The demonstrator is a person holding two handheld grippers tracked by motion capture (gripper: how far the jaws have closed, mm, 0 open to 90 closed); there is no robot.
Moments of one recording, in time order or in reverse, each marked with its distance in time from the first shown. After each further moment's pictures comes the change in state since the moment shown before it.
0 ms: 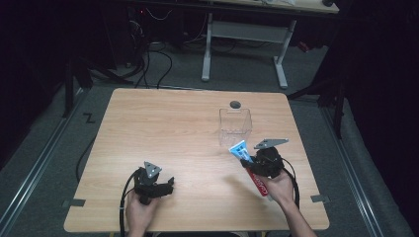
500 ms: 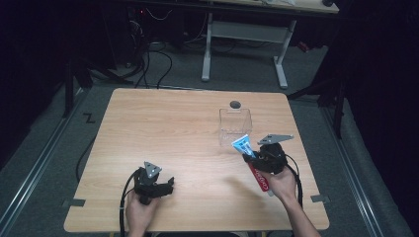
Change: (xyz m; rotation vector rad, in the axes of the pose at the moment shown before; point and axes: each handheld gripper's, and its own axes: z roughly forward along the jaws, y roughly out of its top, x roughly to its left) left arm 0.000 0.000 0.000 0.000 0.000 0.000; right arm -0.005 0.010 -0.012 -0.048 -0.016 0.001
